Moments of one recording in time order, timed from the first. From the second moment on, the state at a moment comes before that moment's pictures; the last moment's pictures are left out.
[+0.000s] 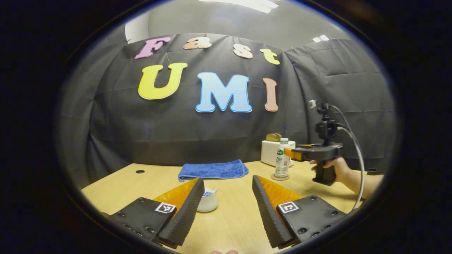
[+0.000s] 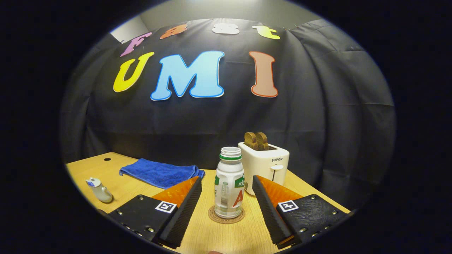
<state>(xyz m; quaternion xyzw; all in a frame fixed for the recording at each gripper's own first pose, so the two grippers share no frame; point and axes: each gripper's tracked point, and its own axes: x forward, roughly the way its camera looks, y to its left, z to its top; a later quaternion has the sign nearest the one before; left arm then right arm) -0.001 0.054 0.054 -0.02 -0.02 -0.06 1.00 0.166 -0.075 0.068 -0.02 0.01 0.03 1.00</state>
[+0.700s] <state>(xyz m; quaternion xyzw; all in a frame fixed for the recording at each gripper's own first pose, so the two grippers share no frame) -0.003 0.009 0.002 -0.02 -0.01 0.01 1.00 0.005 0.015 0.001 -0.01 0.02 0.05 1.00</state>
